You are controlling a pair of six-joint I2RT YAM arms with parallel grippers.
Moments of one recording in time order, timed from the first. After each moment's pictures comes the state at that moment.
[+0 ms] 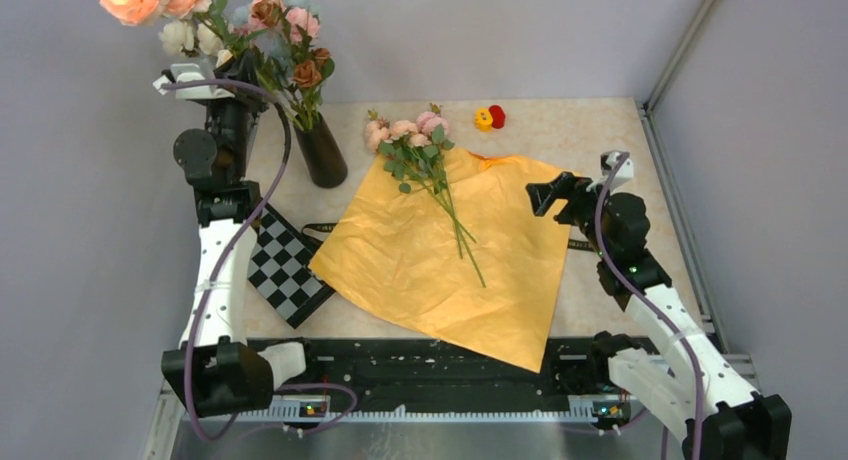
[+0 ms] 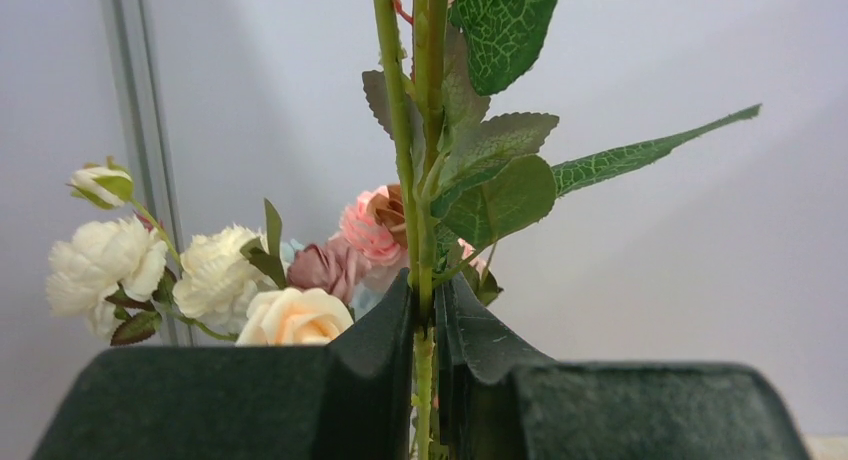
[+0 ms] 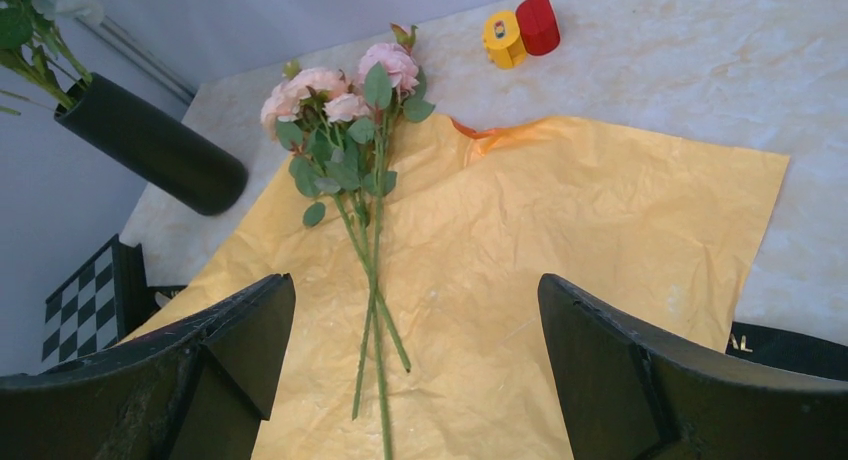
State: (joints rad) left arm 0.13 1.16 1.17 0.54 0.18 -0.19; right arm 0.27 0.82 0.60 0.09 -0.05 0.45
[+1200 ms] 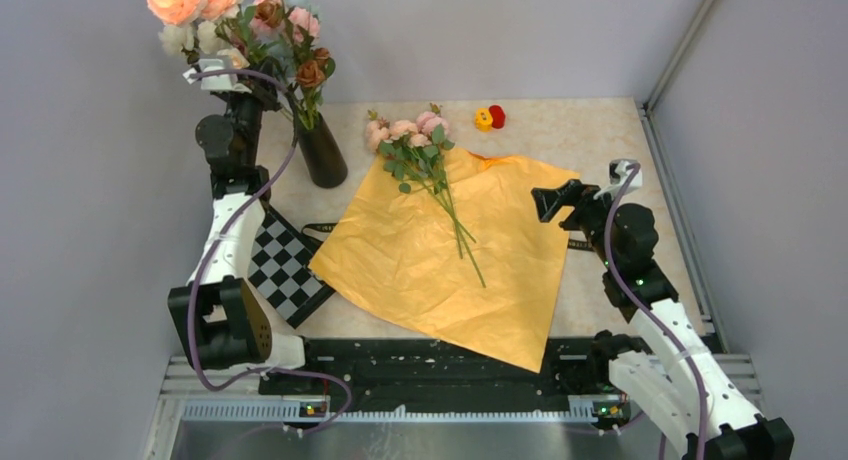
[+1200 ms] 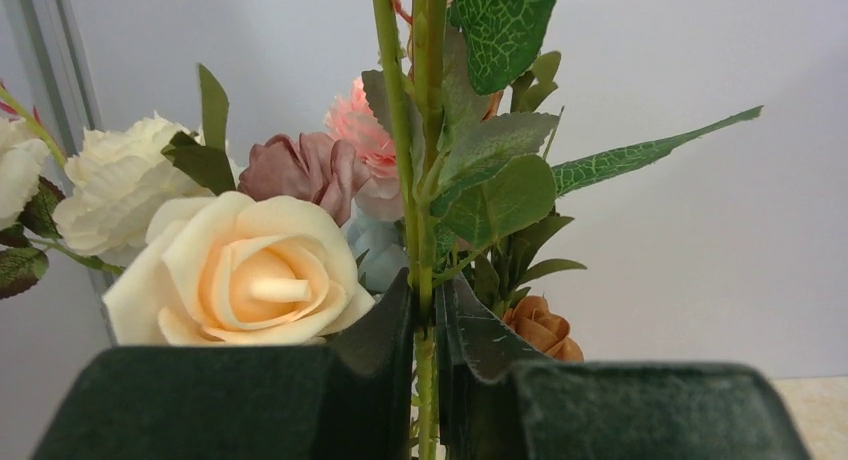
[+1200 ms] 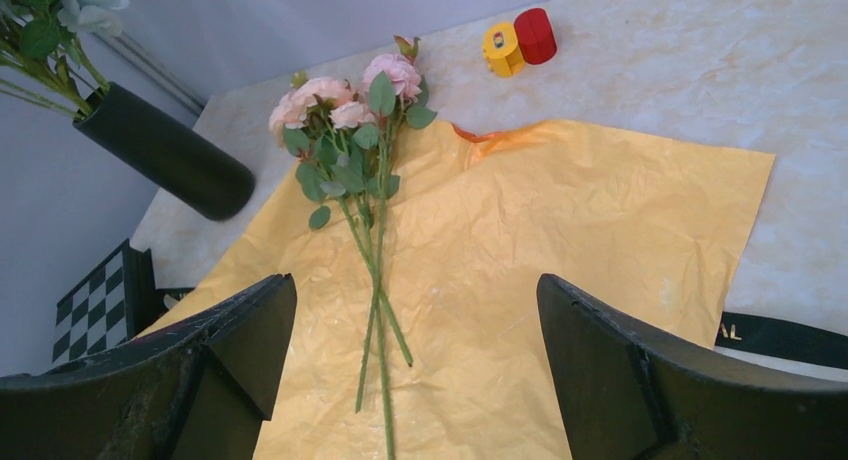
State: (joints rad) left arm 0.16 1.39 1.15 0.73 0.25 -0.23; right arm 0.26 0.71 0.56 0.06 -0.05 0.46
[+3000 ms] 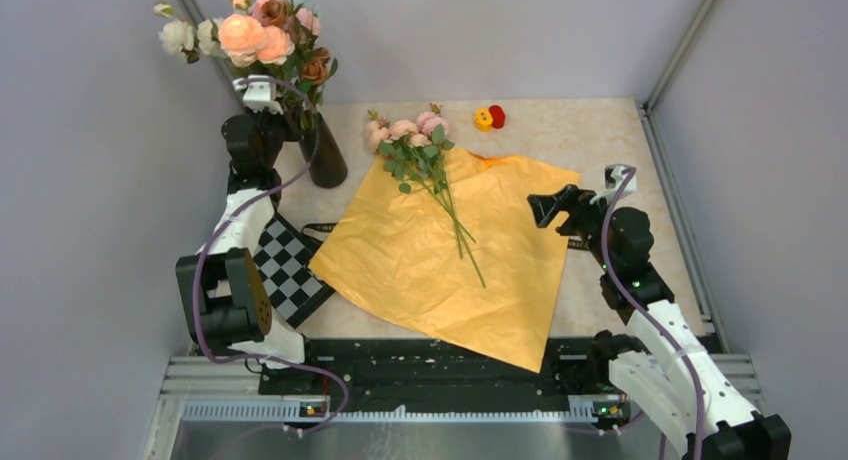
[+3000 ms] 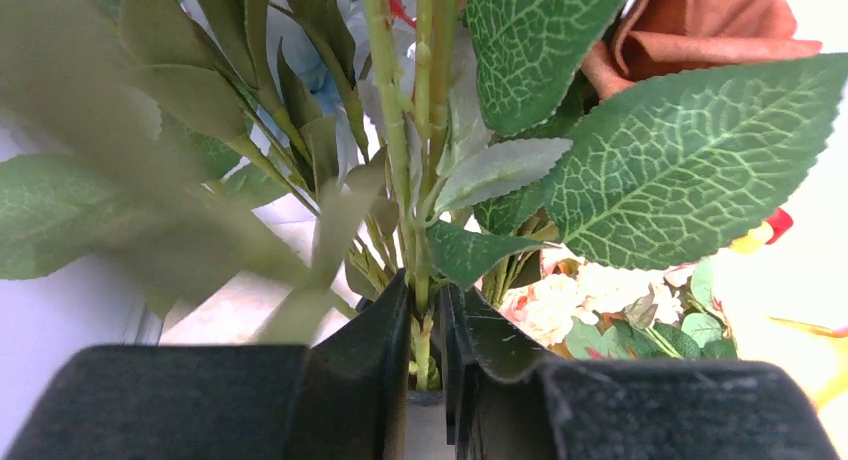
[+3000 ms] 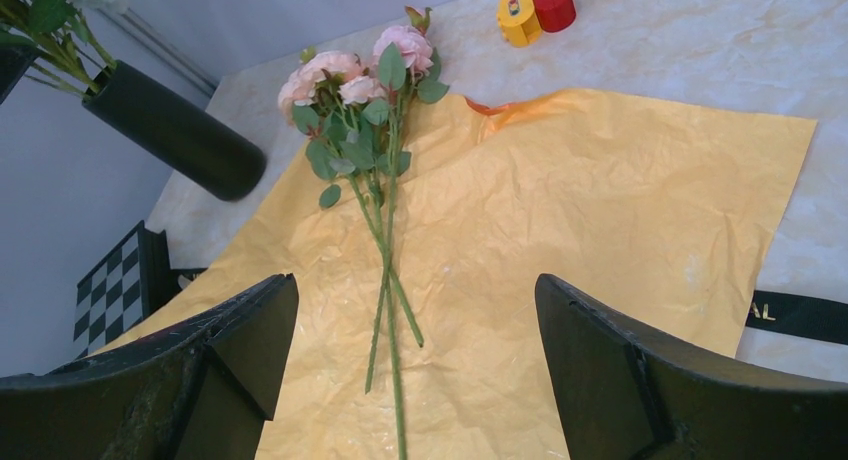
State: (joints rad) left arm 0.15 1.53 1.09 0.51 0.34 -0.07; right arm 0.26 0.71 0.52 0.08 -0.09 0.49
